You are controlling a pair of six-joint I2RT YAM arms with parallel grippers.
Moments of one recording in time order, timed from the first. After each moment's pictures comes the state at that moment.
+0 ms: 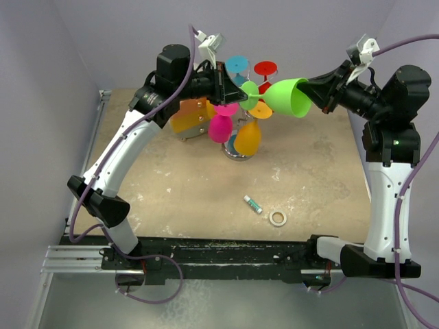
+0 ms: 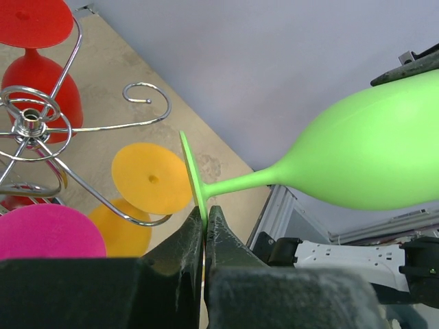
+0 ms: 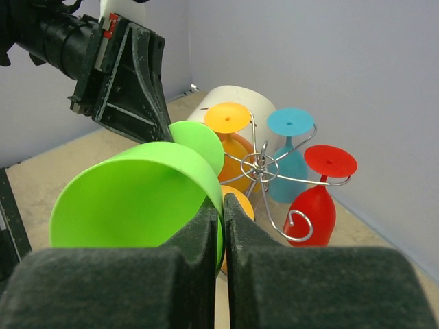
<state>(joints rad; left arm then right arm) -0.58 1.72 2.07 -0.52 0.58 -0.51 -0.06 1.21 1.76 -0.48 -0.92 0.00</state>
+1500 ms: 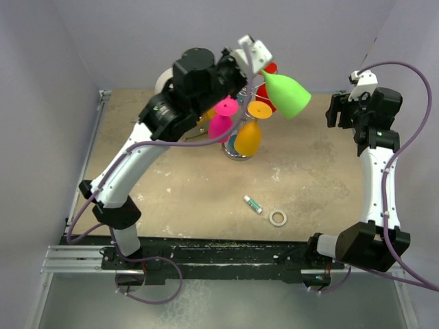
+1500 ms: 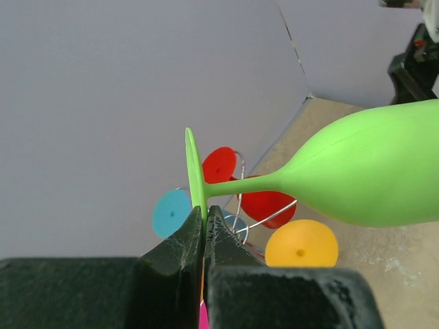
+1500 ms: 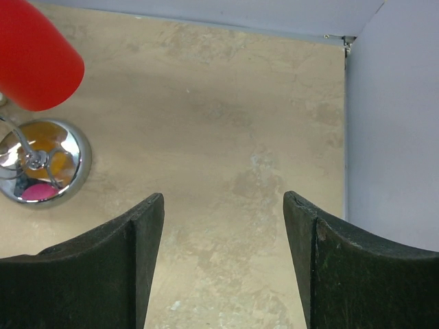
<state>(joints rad) -0.95 1.85 2.45 -0.61 -0.20 0.52 -0.27 1.28 1.35 -0.50 -0.30 -0.20</state>
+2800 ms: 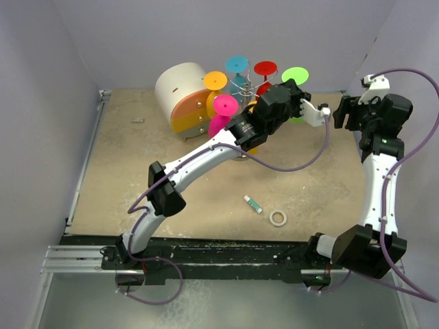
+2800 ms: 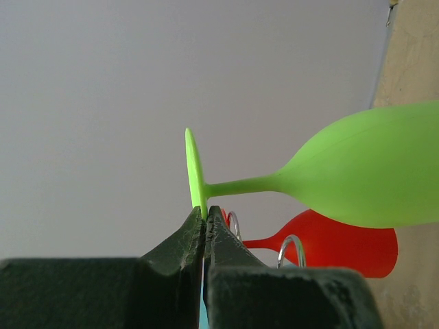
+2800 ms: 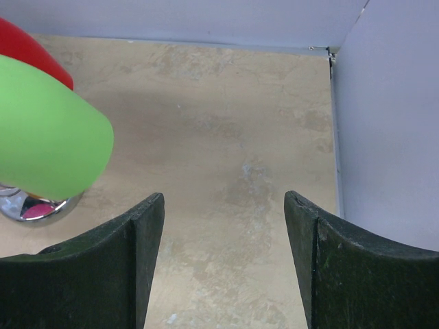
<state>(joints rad) -1.02 2.25 2.45 -0.21 -0.32 1.27 -0.36 1.23 1.28 -0.41 -0.36 -0.17</state>
